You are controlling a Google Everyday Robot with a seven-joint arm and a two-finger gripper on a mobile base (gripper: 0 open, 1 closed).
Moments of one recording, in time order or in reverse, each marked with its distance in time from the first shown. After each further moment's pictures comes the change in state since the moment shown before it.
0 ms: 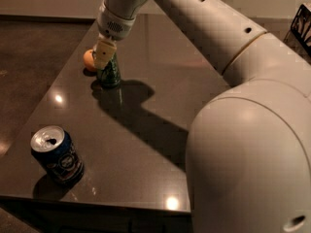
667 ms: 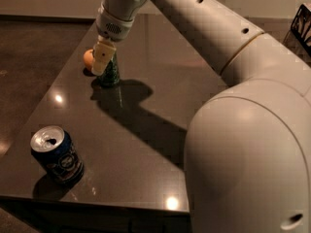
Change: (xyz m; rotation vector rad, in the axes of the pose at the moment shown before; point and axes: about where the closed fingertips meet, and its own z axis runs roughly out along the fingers) arm -0.002 0.001 0.005 -0.005 0.000 -0.002
